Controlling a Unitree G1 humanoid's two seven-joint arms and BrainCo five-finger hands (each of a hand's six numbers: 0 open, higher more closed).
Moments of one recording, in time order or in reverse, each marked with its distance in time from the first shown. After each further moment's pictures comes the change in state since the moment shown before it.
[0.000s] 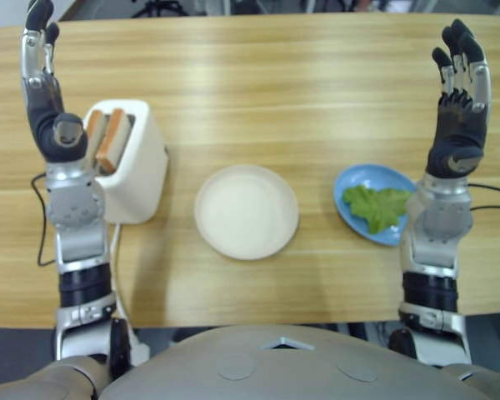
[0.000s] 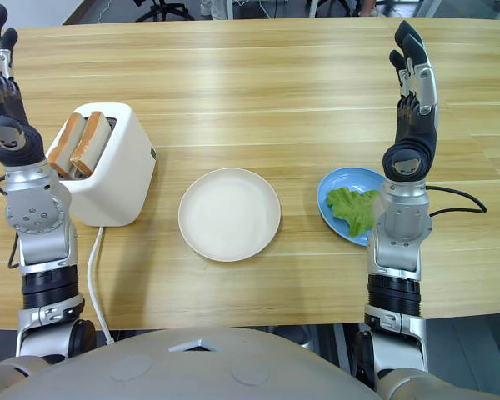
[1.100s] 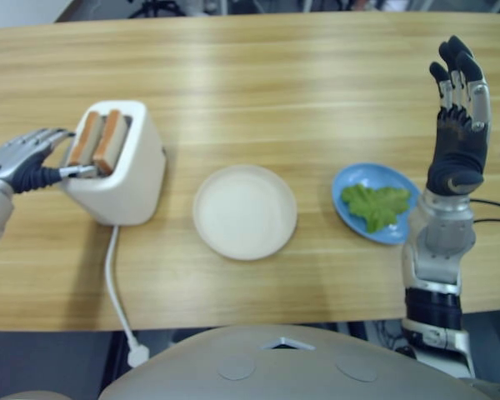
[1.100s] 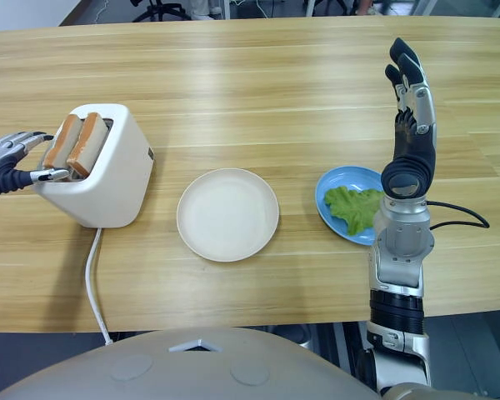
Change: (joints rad) left arm 0.328 0.675 0.013 0.150 0.399 0.413 -0.394; right arm 0.095 0.005 0.008 -0.083 0.003 -0.019 0.012
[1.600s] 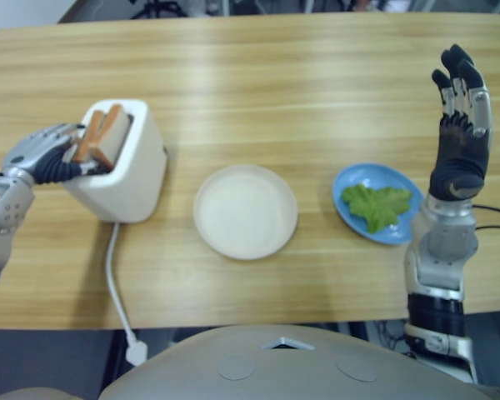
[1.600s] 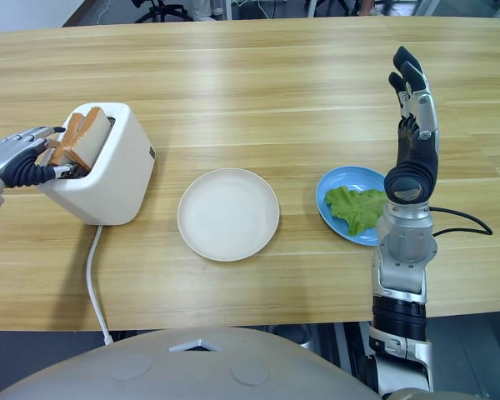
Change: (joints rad) left arm -0.125 -0.024 -0.108 0.045 0.007 0.045 -0.002; right arm 0.038 -0.006 -0.029 -0.003 0.000 -0.001 -0.005
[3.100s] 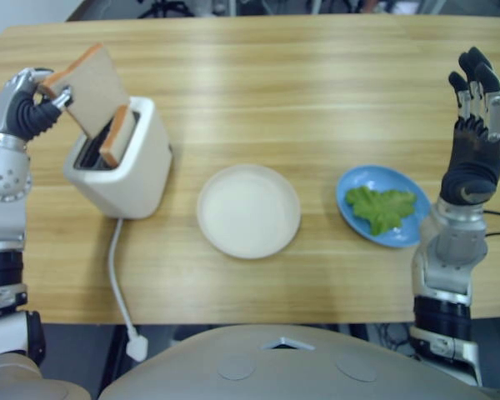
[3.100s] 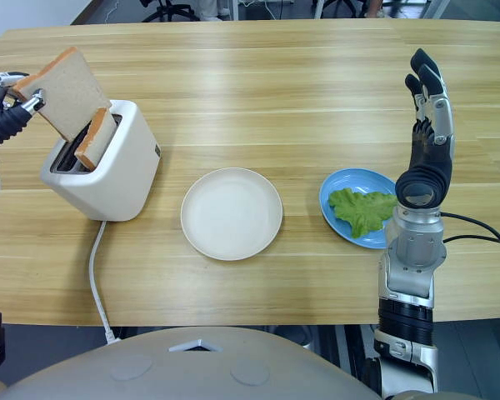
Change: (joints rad) left arm -0.263 -0.181 0.082 0.149 -0.287 -0.102 0.233; right arm 0.011 -0.007 -0.032 0.013 0.000 -0.030 -0.013
